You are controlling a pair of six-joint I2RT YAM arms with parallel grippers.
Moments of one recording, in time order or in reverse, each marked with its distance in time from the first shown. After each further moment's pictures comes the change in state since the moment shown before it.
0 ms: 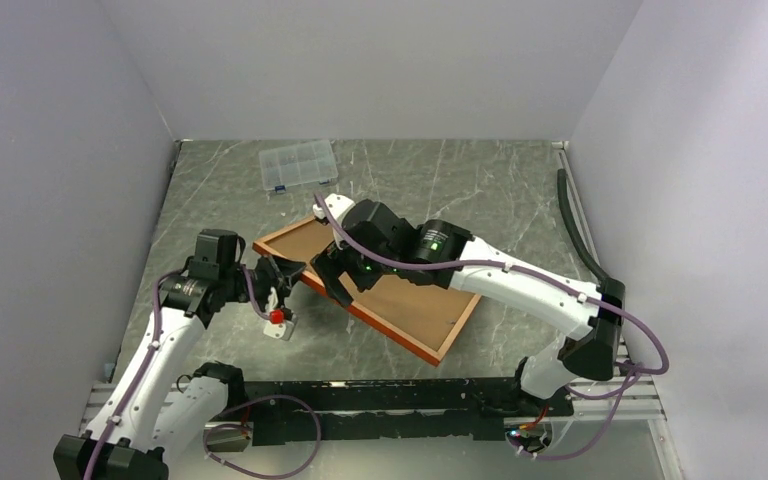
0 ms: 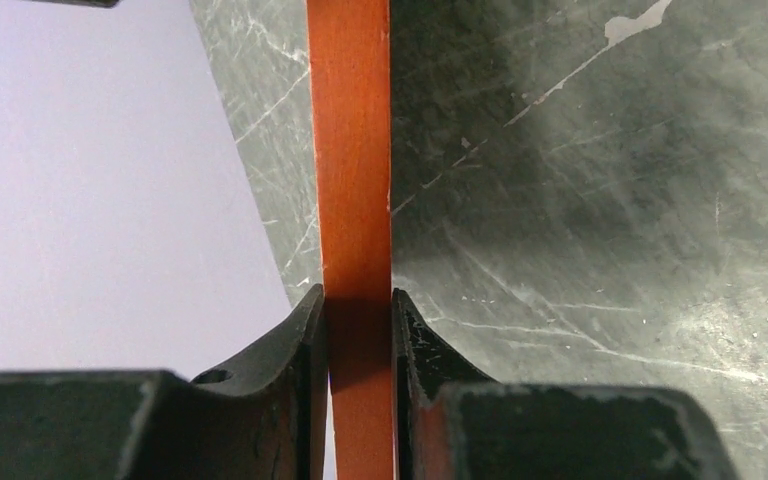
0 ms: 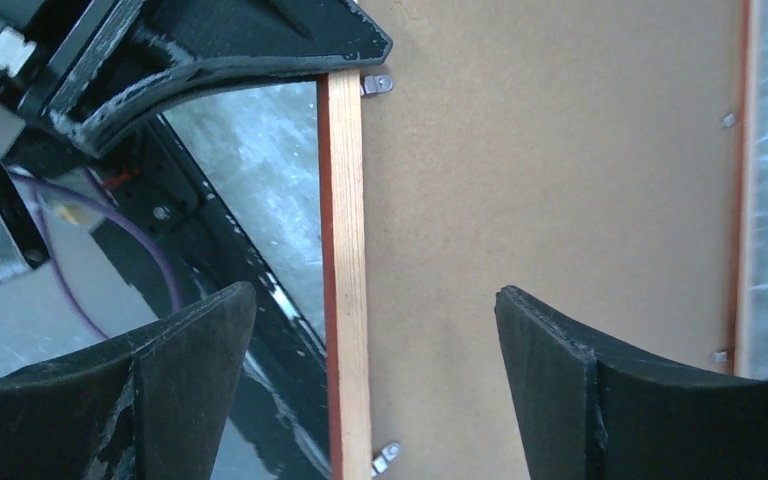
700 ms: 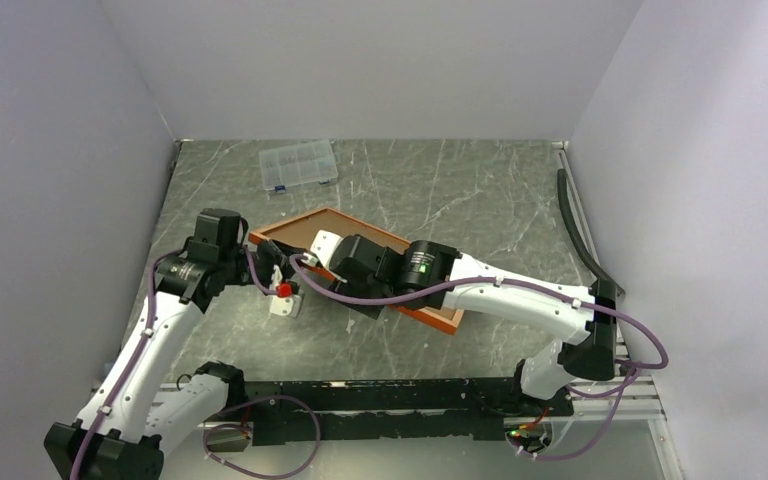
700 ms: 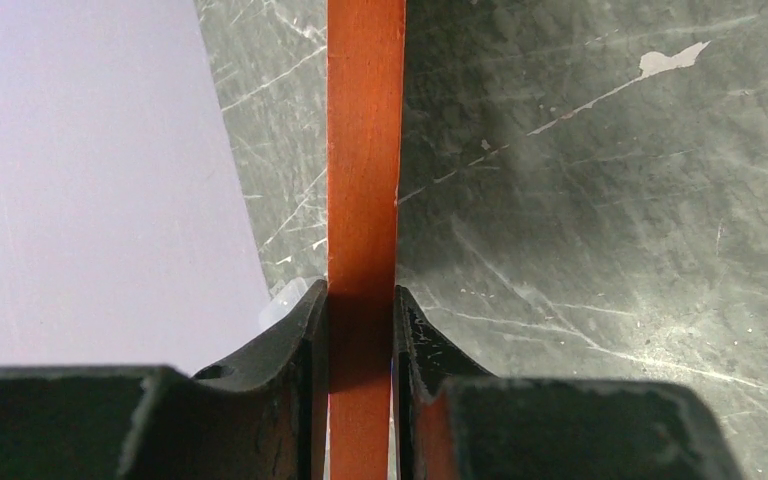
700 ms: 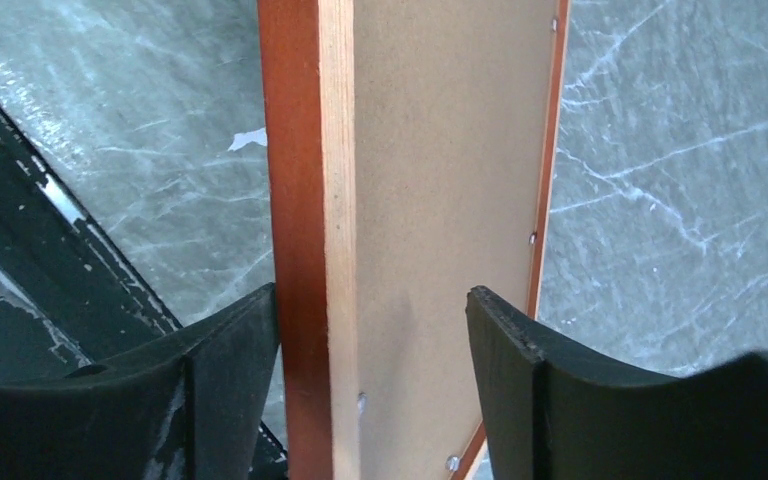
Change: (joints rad) left arm -0.060 0.078 0.184 -0.053 -0.060 -0.240; right arm 0.127 0.005 0.012 -0.216 0.317 -0.305
